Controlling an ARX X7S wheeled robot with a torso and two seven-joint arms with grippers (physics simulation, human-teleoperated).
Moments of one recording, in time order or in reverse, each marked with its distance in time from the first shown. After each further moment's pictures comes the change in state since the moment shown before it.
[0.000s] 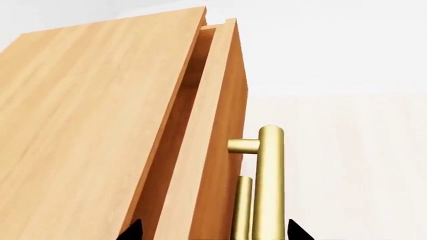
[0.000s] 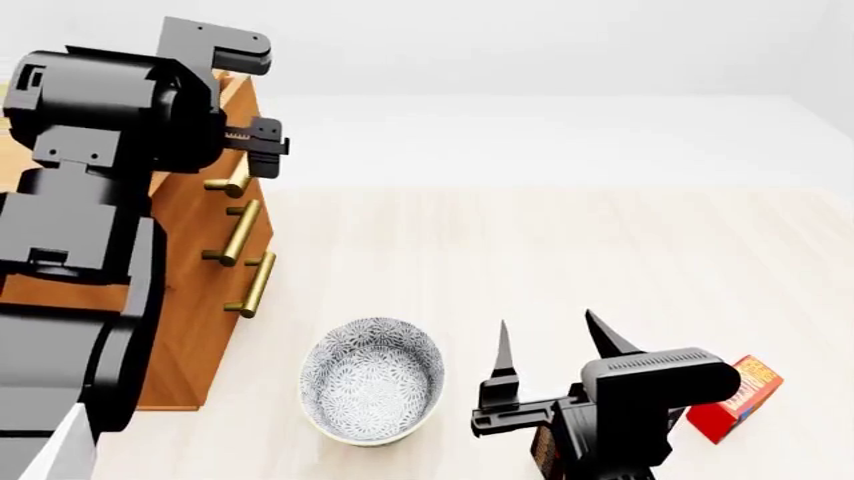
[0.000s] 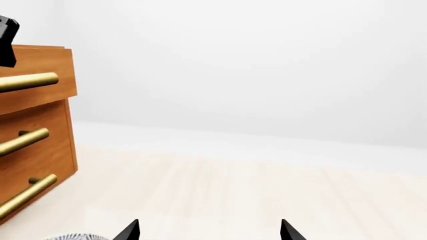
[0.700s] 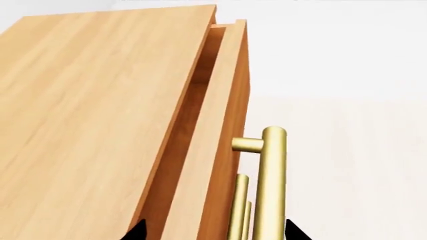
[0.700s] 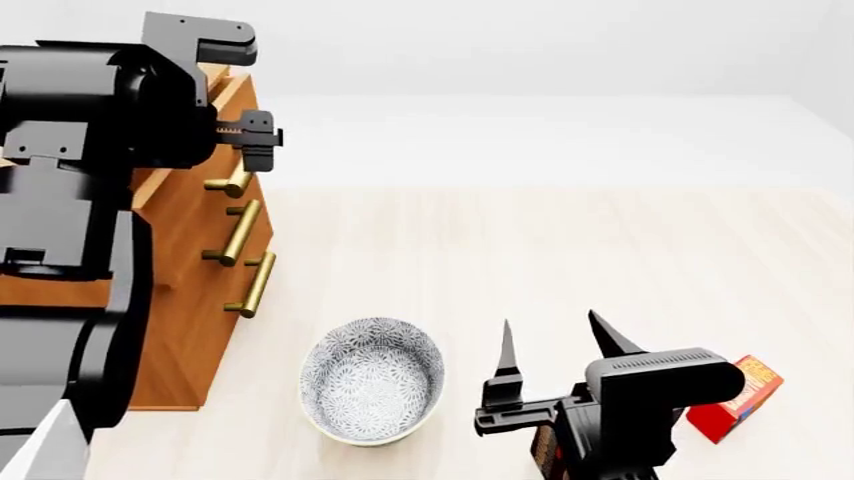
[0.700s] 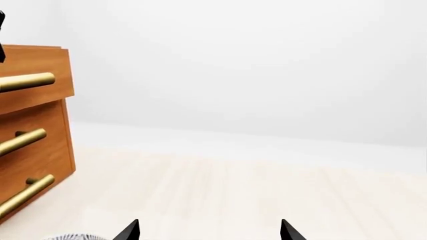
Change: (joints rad) left arm -0.005 -0.021 -0.063 0.033 -0.054 -0.041 -0.056; right arm -0.007 -0.009 0.020 0.000 -0.004 0.003 -0.015
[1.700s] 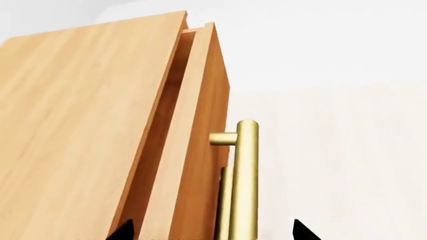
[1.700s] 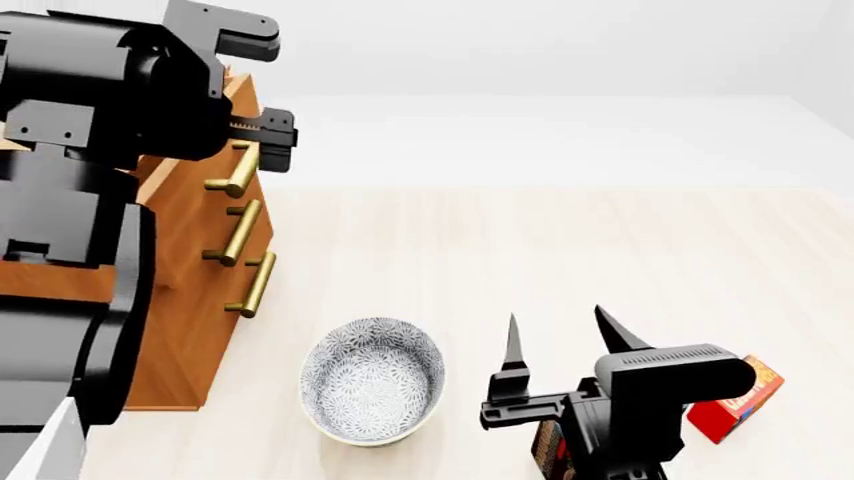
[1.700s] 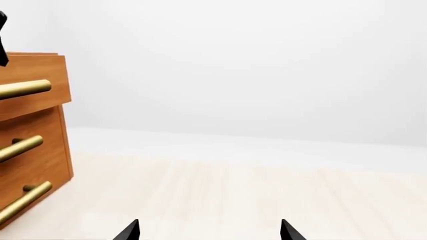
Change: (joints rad) left arm -0.026 0.013 0.090 0.081 -0.037 -0.121 0.034; right arm 0.001 -0.016 0.037 -0.002 0.001 0.003 -0.028
